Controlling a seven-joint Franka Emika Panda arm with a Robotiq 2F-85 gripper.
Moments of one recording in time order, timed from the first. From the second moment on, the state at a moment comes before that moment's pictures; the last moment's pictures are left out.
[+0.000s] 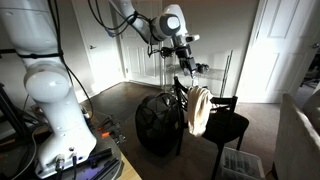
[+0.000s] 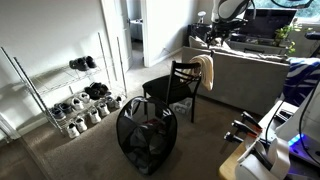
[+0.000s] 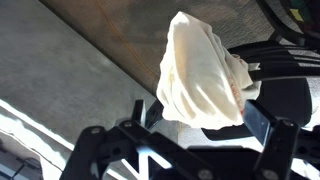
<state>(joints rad) -0.08 0.06 -0.15 -2.17 -0.40 2.39 0.54</state>
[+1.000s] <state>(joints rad) -0.08 0.27 -0.17 -2.00 -0.36 2.35 0.49</state>
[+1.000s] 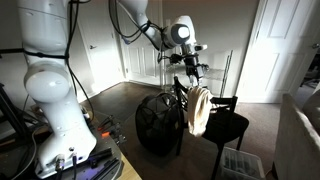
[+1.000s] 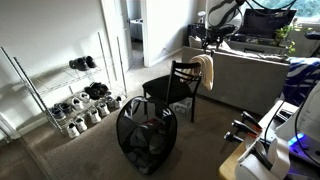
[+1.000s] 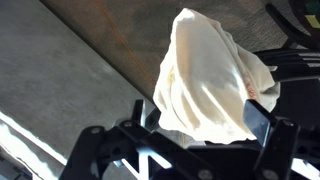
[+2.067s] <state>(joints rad) -0.18 0.53 -0.16 -1.67 0.00 2.14 0.16</state>
